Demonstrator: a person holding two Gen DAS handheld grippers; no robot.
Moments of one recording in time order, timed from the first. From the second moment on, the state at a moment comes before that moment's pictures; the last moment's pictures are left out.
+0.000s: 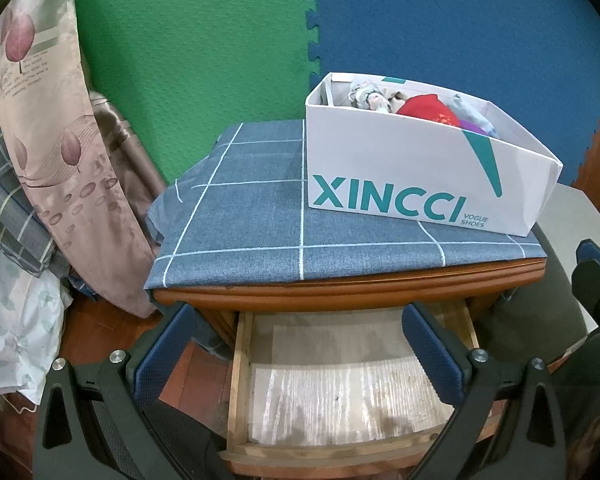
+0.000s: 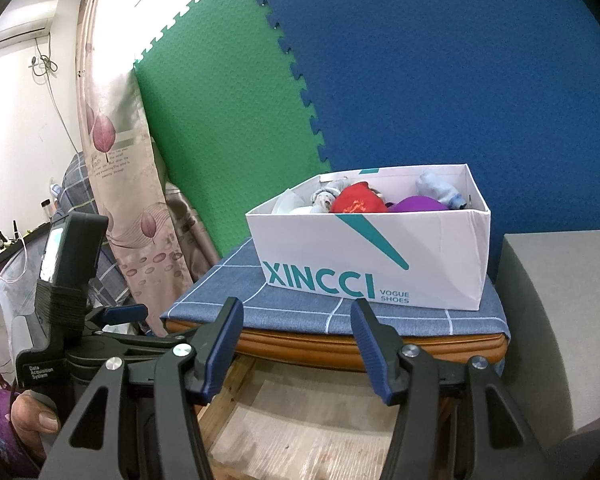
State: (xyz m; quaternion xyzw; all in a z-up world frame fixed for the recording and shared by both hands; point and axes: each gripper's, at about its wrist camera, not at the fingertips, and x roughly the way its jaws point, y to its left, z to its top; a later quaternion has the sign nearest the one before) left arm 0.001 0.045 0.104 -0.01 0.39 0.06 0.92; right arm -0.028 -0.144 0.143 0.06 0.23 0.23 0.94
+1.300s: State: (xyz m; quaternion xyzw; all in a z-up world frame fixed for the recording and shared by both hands) left arm -0.001 0.046 0.098 -0.01 0.39 0.06 0.92; right arm -0.028 -0.143 0.143 0.07 0.23 0.23 0.94
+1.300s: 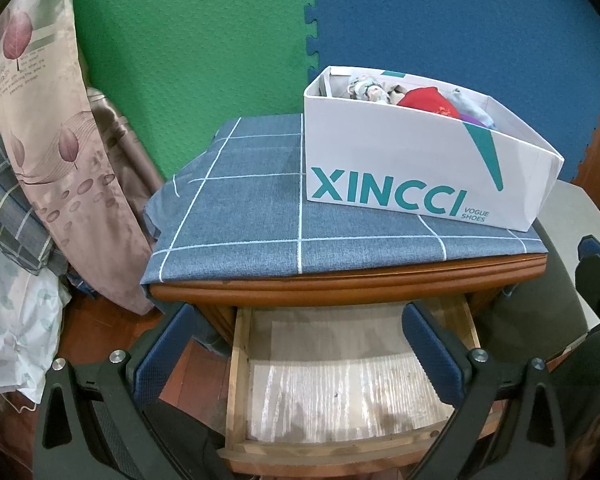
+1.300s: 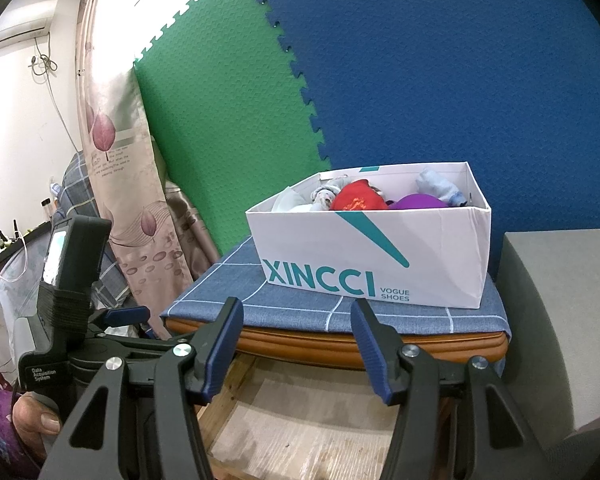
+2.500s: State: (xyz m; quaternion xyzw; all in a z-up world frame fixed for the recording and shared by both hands) left arm -0.004 0.052 0.096 -0.02 0.37 0.06 0.93; right arm -0.029 -0.143 0.142 0.07 0.23 0.23 0.94
